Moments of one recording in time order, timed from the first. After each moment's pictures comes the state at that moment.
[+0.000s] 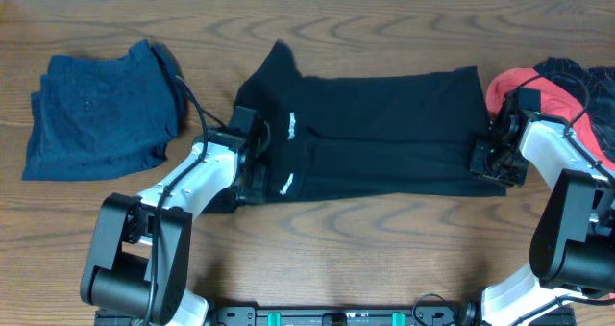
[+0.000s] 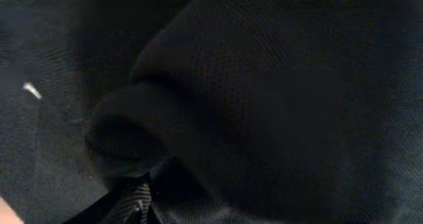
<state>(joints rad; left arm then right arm) -0.29 1.70 0.90 -0.79 -0.03 -0.20 -0.20 1.81 1.03 -0.78 0.05 0.18</state>
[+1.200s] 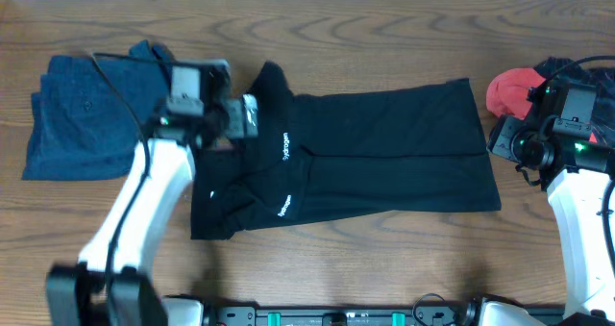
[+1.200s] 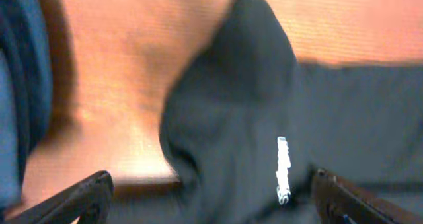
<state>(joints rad) -0.10 1.54 1.11 -0.53 0.11 -0.19 -0.20 1.33 1.02 -0.74 -0.02 0.20</state>
